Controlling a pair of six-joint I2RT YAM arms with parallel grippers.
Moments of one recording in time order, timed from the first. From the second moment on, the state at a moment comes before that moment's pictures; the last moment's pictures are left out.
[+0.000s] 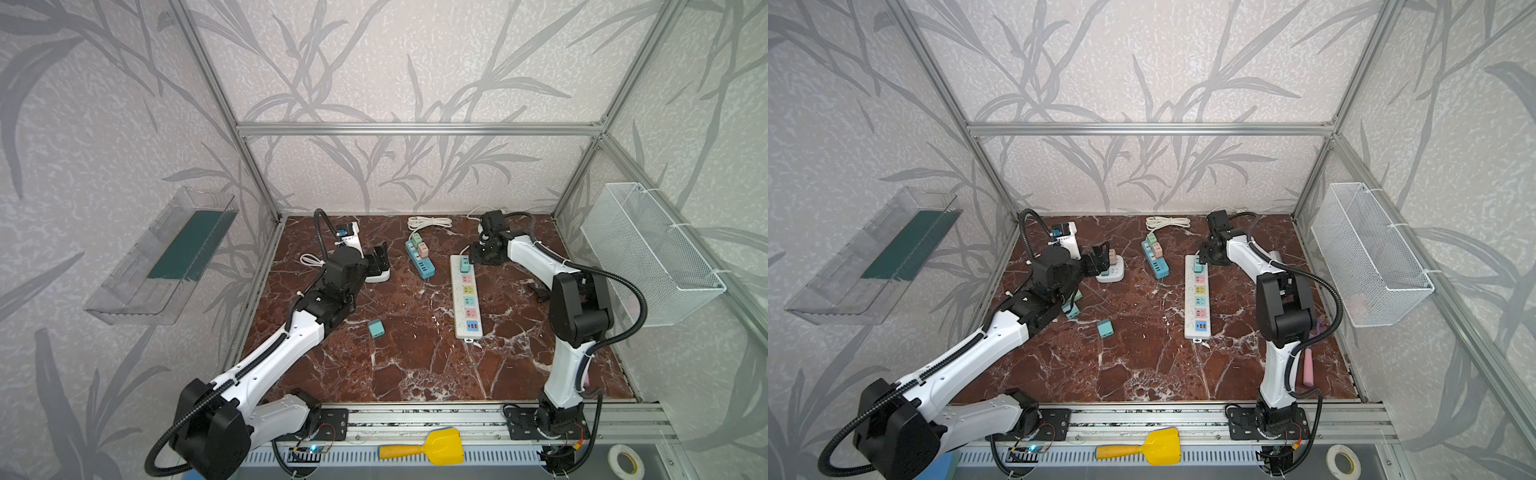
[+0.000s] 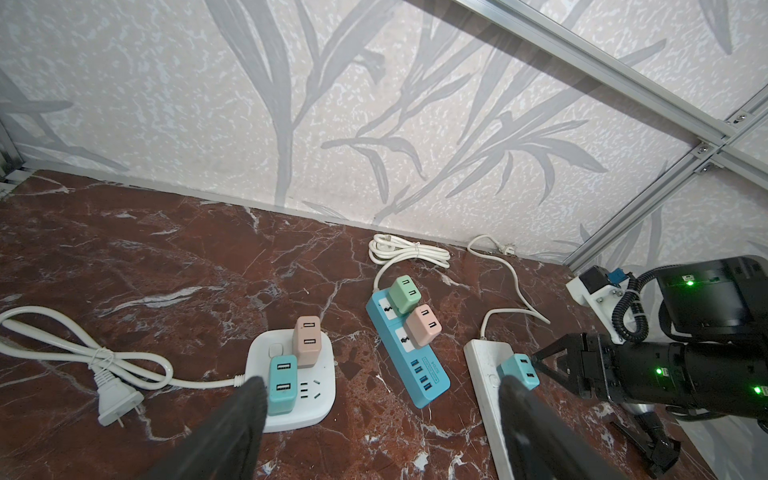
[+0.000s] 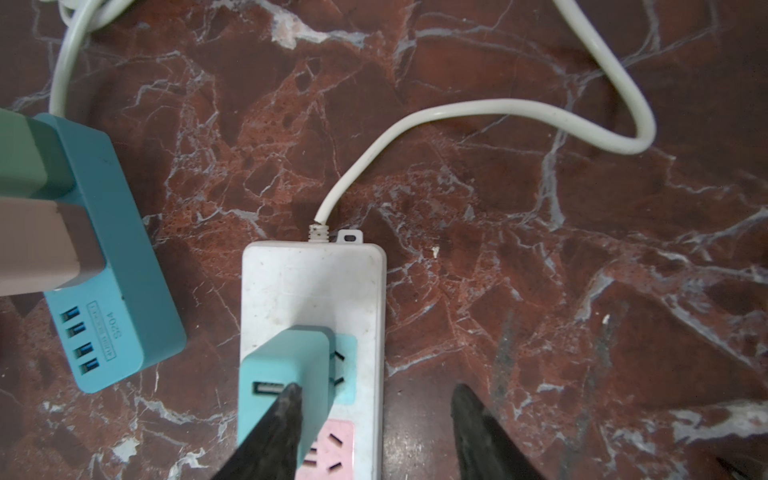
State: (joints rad) left arm -0.49 1.16 0.87 0.02 -0.27 -0.46; right arm 0.24 1.97 1.53 -0.64 0.01 0.29
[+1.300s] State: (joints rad) left arm -0.48 1.13 0.72 -0.52 -0.32 -0.77; right arm 0.38 1.20 0.83 -0.38 -0.05 0.34
